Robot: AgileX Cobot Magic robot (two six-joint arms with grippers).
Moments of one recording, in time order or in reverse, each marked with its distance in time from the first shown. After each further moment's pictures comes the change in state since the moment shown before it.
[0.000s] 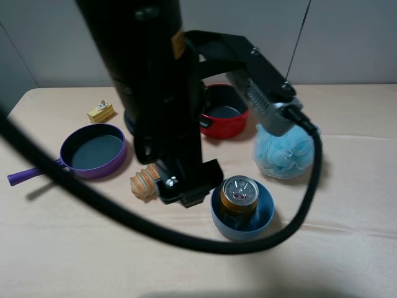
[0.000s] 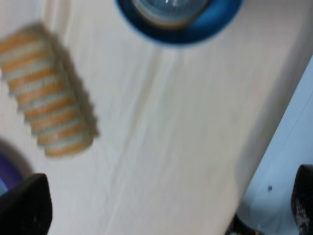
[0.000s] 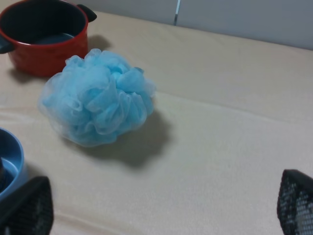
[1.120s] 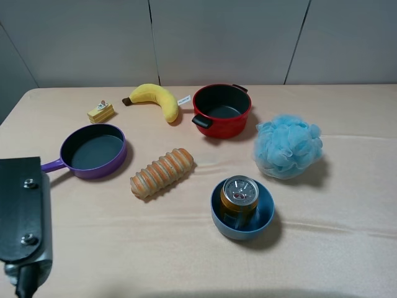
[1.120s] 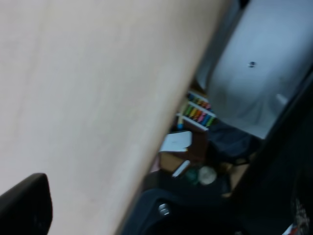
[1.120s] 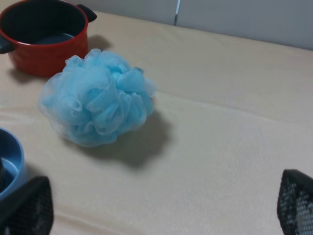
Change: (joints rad) left arm 0.035 -0.631 0.737 -0.101 -0.054 -0.017; right arm 0.000 0.000 0.000 0.000 0.000 0.000
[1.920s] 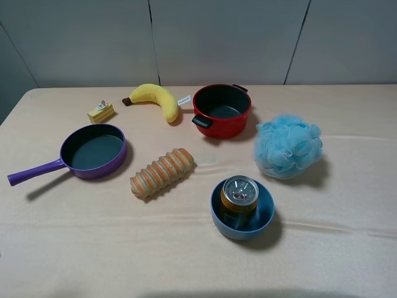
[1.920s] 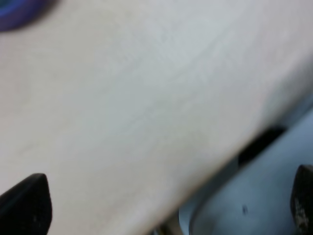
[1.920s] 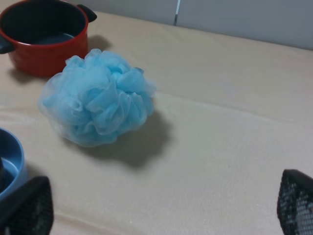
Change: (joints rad) left arm 0.539 -0.579 0.138 -0.065 -0.068 -0.004; right arm 0.000 0.000 0.000 0.000 0.000 0.000
